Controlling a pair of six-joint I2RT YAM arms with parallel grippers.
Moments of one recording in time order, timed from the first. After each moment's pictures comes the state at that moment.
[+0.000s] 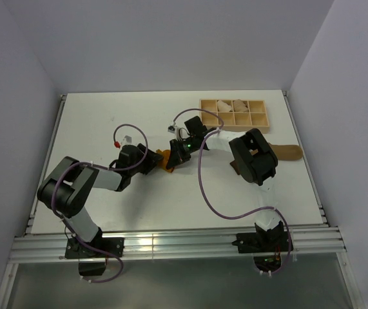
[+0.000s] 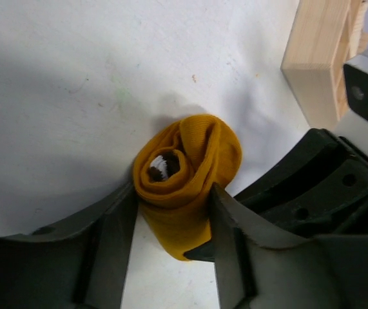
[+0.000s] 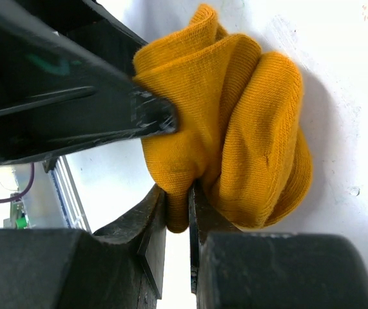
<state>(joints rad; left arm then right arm) -0.46 1.69 0.54 0.62 0.05 -1.18 0.54 2.15 1.36 -0.23 -0.85 0.18</state>
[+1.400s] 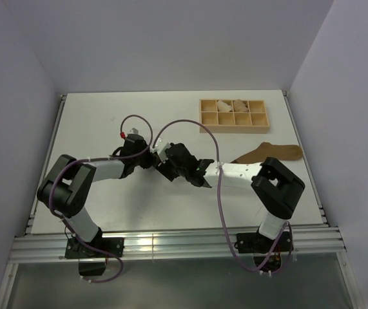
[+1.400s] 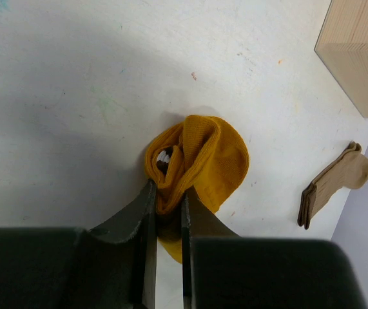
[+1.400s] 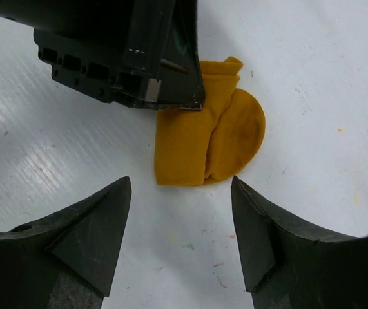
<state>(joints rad) -0.46 1.69 0.74 0.26 0.07 -1.04 0.92 1.69 0.97 0.08 0.17 -0.14</state>
